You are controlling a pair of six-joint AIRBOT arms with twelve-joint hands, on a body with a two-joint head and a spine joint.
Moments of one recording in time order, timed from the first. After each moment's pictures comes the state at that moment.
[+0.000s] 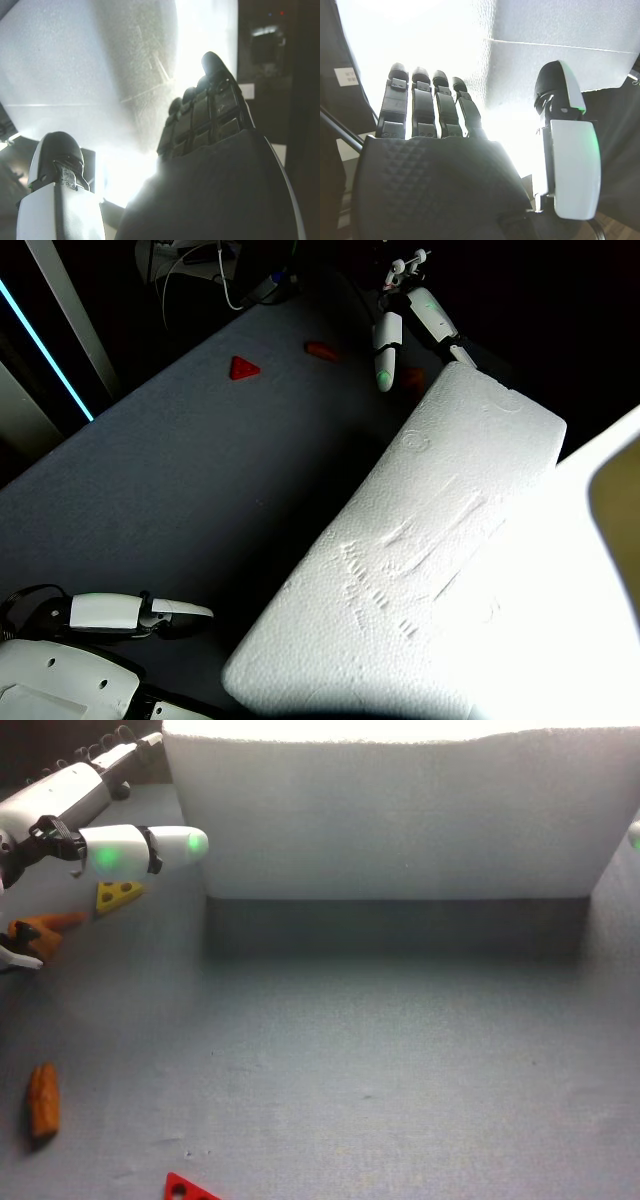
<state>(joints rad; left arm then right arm) 0.65 -1.13 1.47 -0.23 -0.68 0.41 -0.56 -0.91 1.24 0.51 0.76 -0.85</state>
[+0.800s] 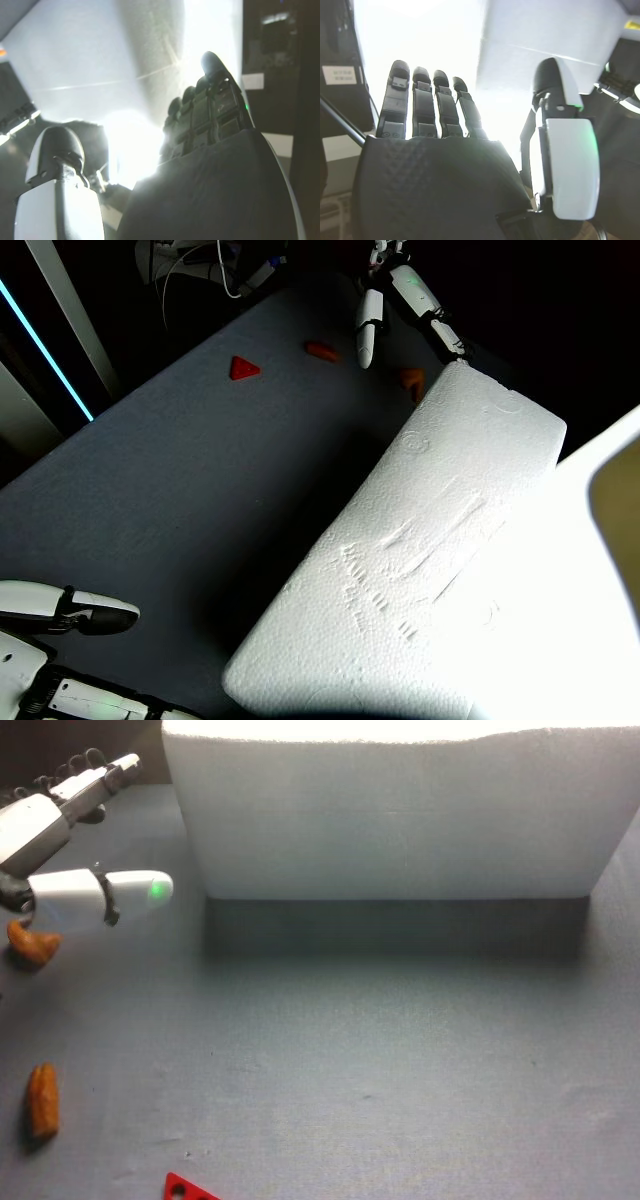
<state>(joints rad) 0.81 -0.97 1.27 -0.18 -0.91 0.39 -0.80 -0.75 1.02 0.43 0.95 -0.83</state>
